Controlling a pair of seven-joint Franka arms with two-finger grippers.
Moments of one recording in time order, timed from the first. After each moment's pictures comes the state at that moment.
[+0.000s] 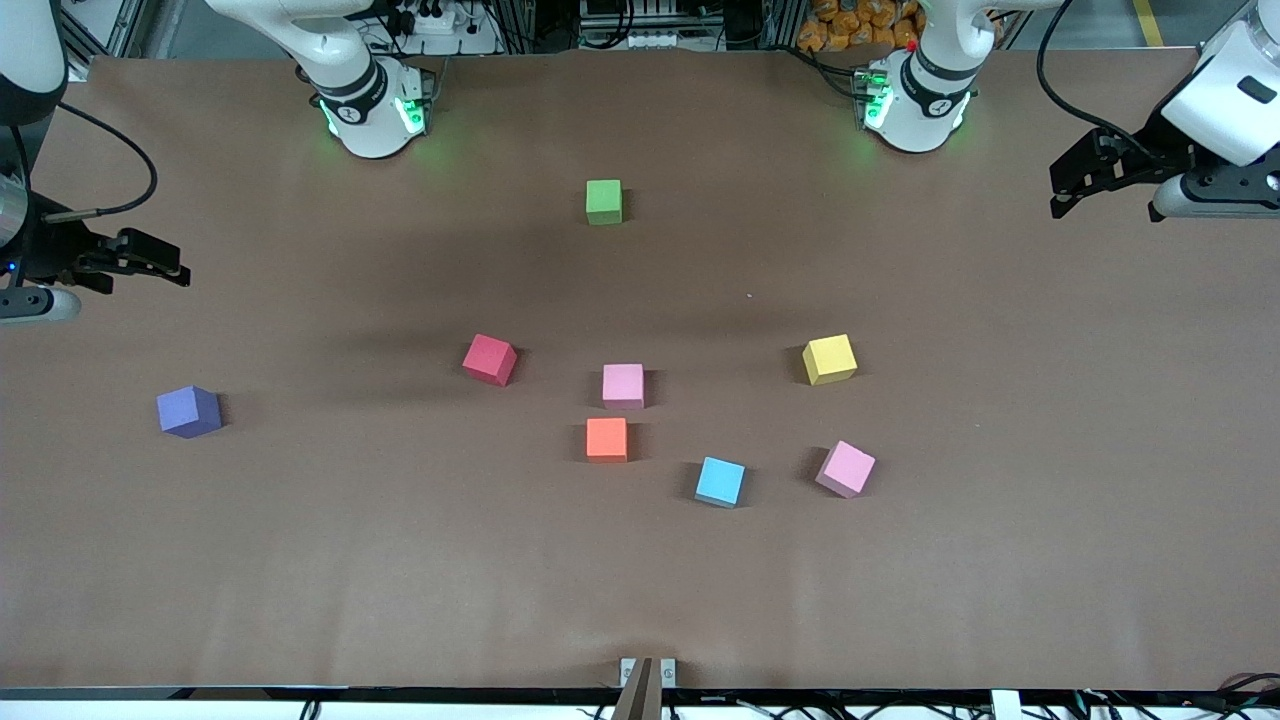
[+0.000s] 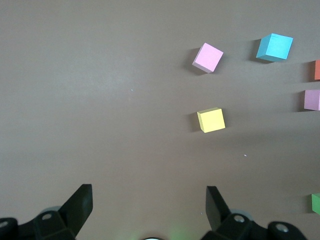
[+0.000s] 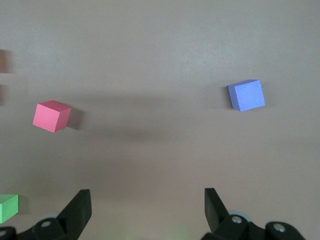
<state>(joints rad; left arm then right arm) -0.07 -0.07 -0.09 -1.55 0.01 1.48 -0.10 0.05 0.00 -0.14 -1.72 0.04 1.61 -0.16</state>
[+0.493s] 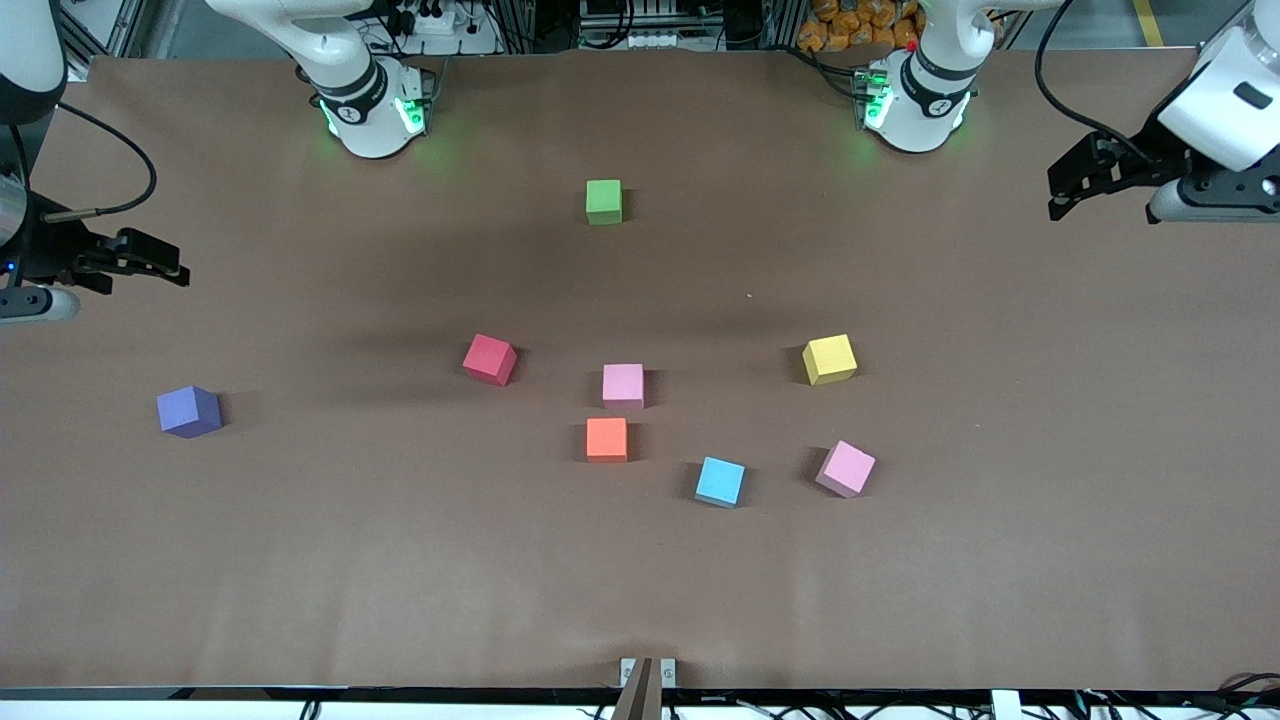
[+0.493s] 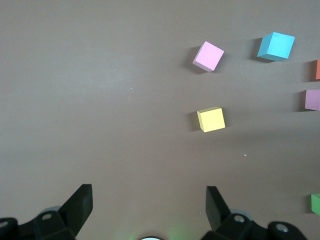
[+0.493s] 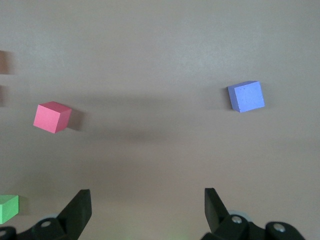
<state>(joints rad) -0.08 -0.05 -0.10 -1.55 0.01 1.47 -0.11 0.05 0.00 -0.14 -1.71 0.04 1.61 -0.16</state>
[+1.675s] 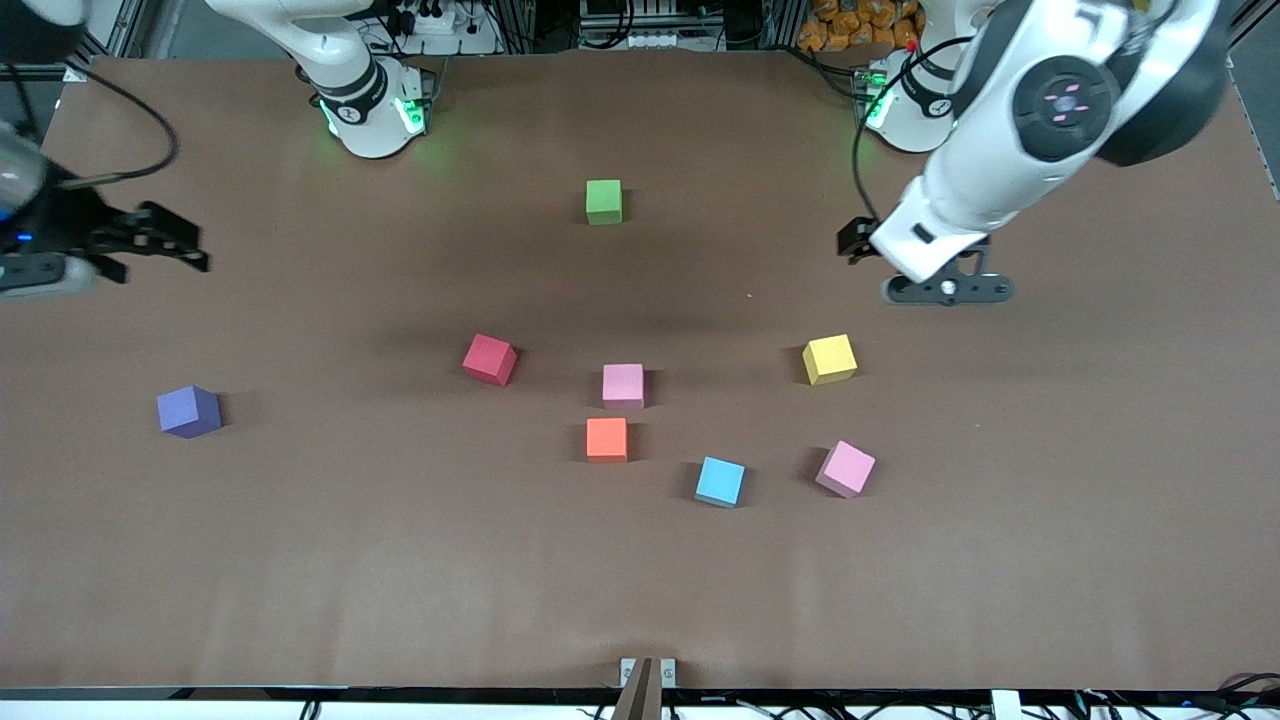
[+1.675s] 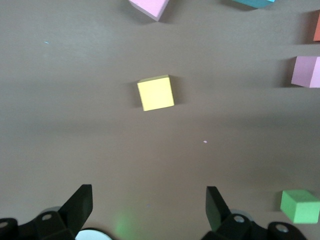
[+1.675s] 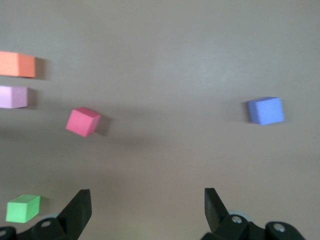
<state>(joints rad) -0.11 0.06 -0.36 -1.82 -0.05 1.71 -0.46 0.06 -0.03 0.02 -1.68 0.06 1.60 -0.05</state>
